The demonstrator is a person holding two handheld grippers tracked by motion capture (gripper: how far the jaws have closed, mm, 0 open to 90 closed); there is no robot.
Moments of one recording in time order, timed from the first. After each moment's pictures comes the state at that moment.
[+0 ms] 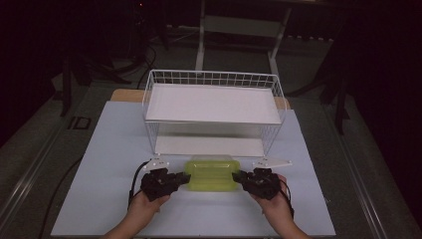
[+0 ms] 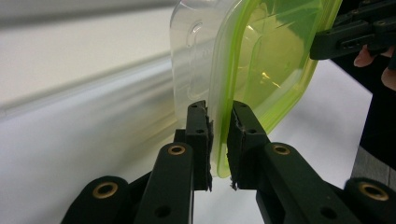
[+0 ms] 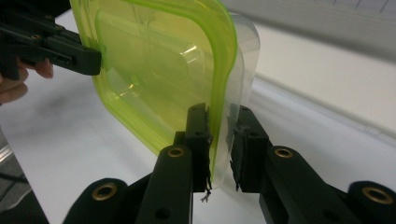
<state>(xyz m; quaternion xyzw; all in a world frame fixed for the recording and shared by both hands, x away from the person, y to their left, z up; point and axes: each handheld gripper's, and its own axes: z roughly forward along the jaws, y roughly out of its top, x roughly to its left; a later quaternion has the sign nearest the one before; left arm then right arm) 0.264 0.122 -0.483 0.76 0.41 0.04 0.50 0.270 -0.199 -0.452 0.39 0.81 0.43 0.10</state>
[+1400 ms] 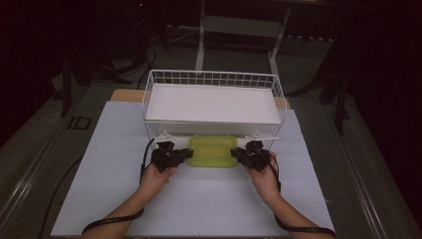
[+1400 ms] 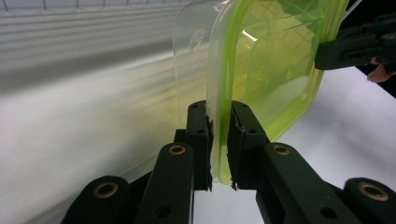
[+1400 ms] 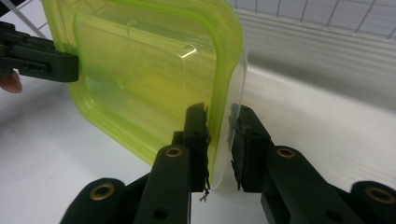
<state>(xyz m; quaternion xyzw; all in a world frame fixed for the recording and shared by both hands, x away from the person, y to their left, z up) 0.351 0.118 -0.509 0.75 0.44 0.05 0.49 0.356 -0.187 -0.477 0.44 0.79 0.40 0.12</state>
